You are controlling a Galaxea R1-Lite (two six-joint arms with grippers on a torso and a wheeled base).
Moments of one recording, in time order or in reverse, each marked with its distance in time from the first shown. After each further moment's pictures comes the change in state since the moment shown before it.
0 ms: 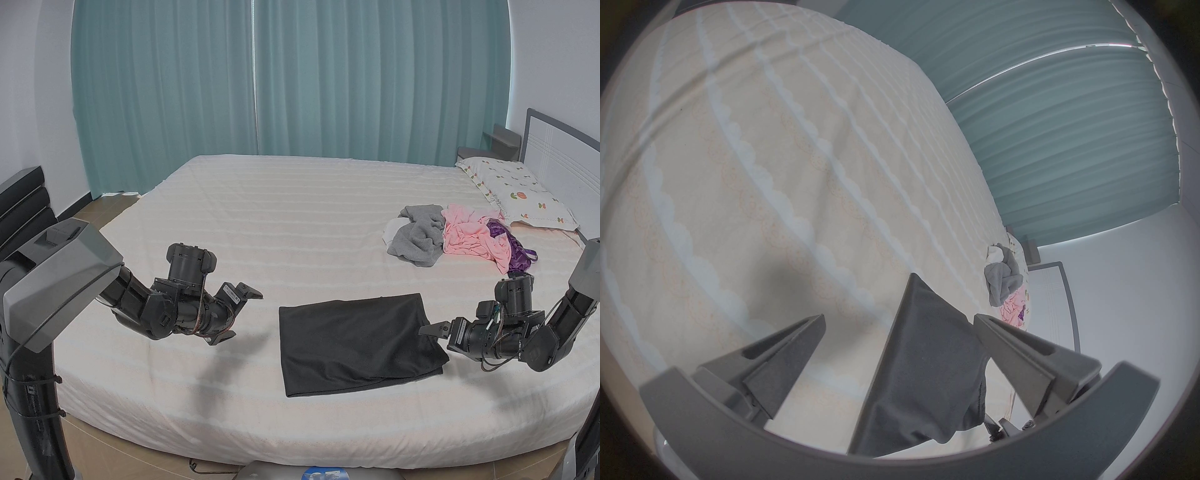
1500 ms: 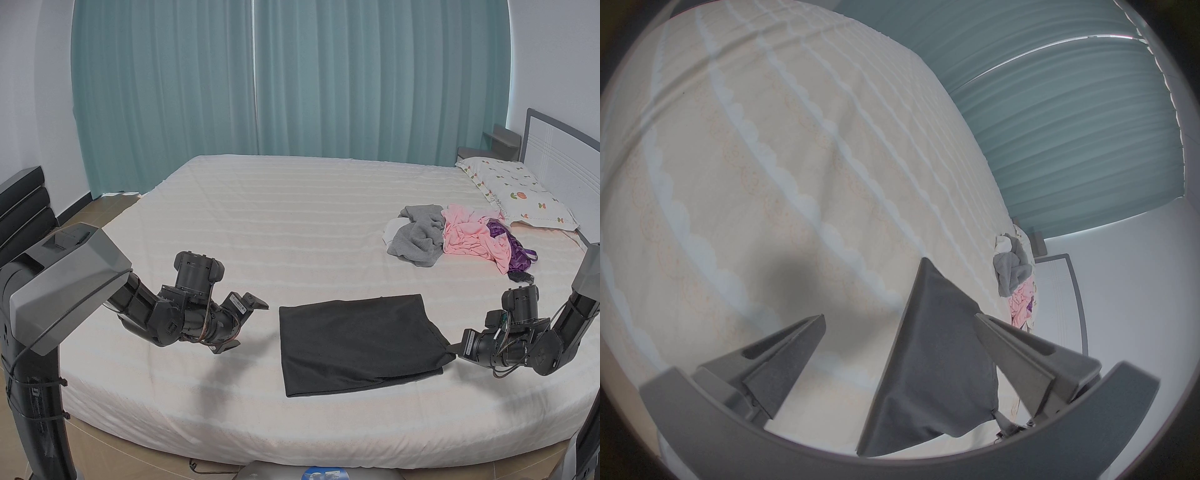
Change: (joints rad) left arm -0.026 0.020 0.013 0.007 0.002 0.009; right arm -0.054 0.006 0.055 0.013 -0.059 -0.106
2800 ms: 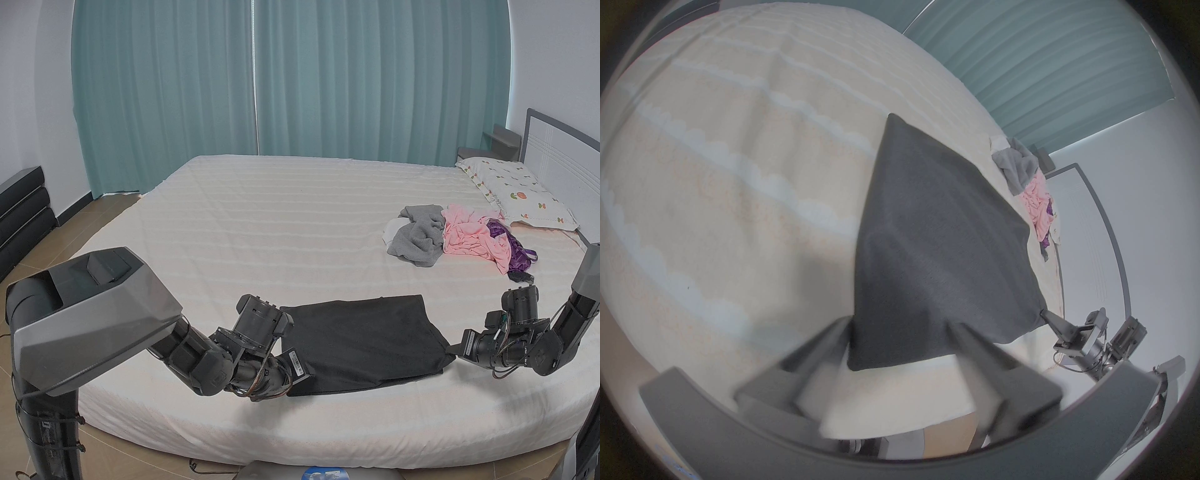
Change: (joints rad) left arm -0.283 -0.003 0.087 0.068 0.059 0.120; right arm 0.000 0.002 0.001 0.000 0.009 0.013
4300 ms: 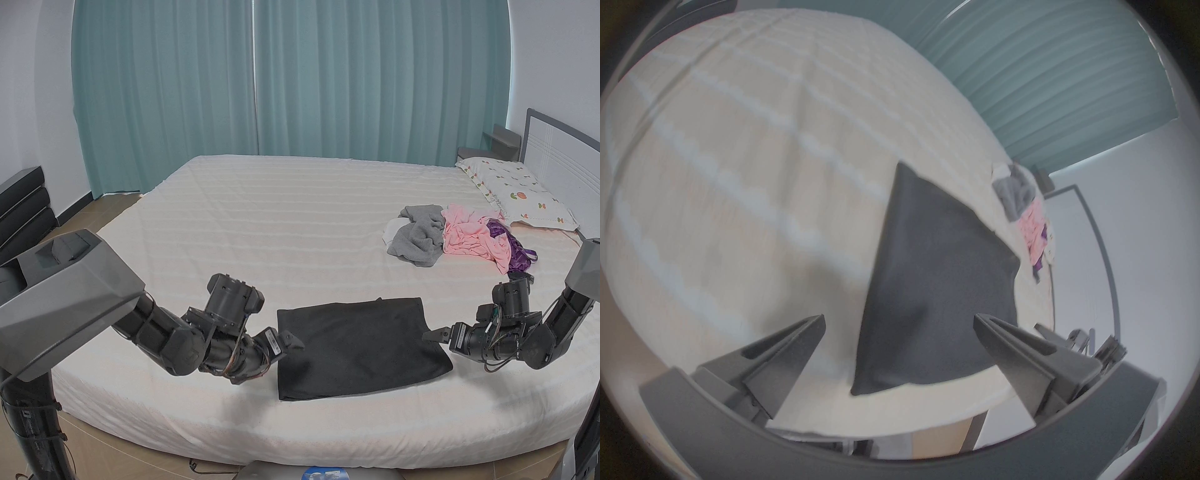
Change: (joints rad) left arm 0.085 -0.083 0.024 0.026 -0.015 0.000; right arm 0.037 0.021 -0.078 0.038 -0.001 0.020
